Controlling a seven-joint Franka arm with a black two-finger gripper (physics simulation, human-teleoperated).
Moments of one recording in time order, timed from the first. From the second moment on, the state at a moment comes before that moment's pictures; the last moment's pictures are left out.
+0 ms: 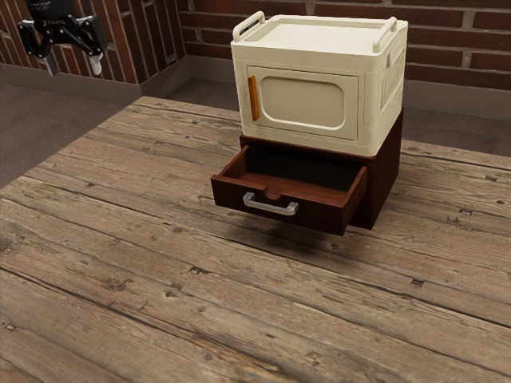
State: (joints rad) arm -0.03 0.14 0.31 -1.15 -0.03 1.35 -0.10
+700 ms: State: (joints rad) arm -0.10 -0.52 0.19 -1.90 -0.01 1.46 -0.13
